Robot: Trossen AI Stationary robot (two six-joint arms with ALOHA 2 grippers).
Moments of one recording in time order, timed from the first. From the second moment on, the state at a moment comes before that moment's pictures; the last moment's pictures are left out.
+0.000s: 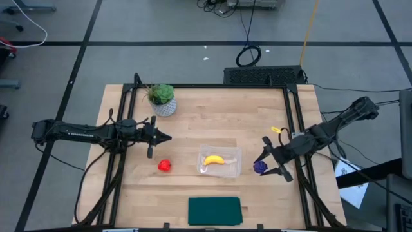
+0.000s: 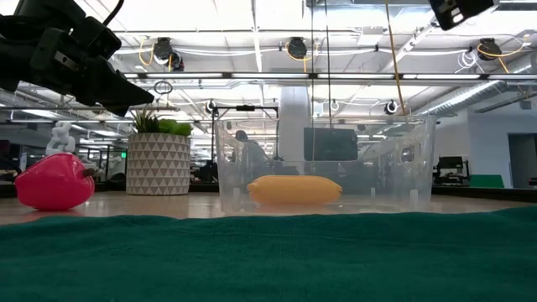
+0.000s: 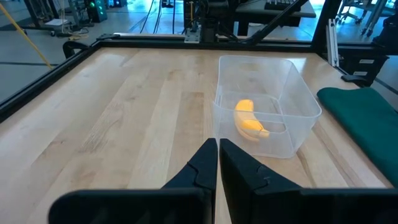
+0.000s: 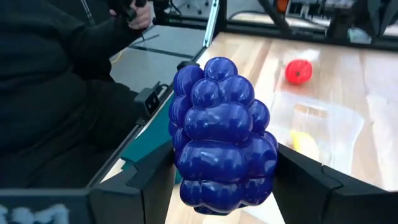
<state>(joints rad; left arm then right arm) 0.06 0.59 0.12 0.23 0.08 -0.01 0.50 0.77 0.63 -0.27 0.03 0.12</state>
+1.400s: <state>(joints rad) 0.06 0.59 0.12 0.23 0.08 0.00 0.35 0.51 0.17 0.22 0.27 0.13</state>
